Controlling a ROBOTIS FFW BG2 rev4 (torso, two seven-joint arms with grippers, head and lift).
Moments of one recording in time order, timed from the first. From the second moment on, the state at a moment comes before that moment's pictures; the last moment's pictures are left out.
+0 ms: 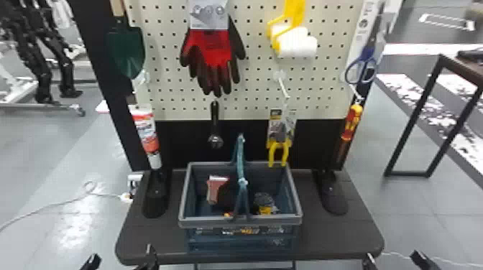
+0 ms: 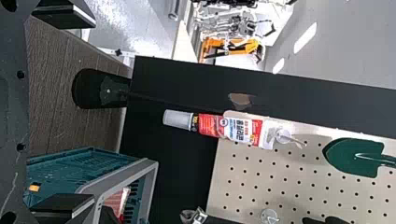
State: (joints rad) left arm 0.41 0.14 -0.08 -1.64 0.27 -0.39 0.12; right arm 0.35 0.00 -0.23 -1.56 -0.21 -0.29 0.46
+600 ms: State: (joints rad) left arm 0.41 0.14 -0.08 -1.64 0.27 -0.39 0.12; right arm 0.35 0.00 -0.23 -1.56 -0.21 -0.29 0.46
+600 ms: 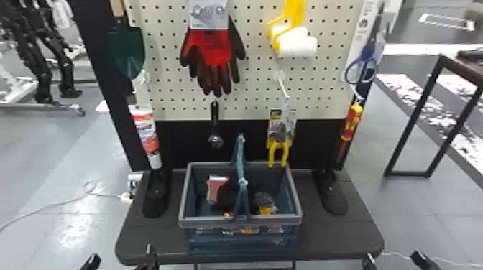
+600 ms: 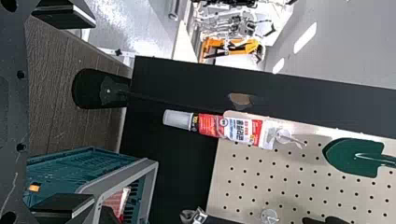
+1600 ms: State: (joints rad) left arm 0.41 0.14 -0.08 -1.64 0.27 -0.39 0.12; right arm 0.35 0.00 -0.23 -1.56 -0.21 -0.29 0.46
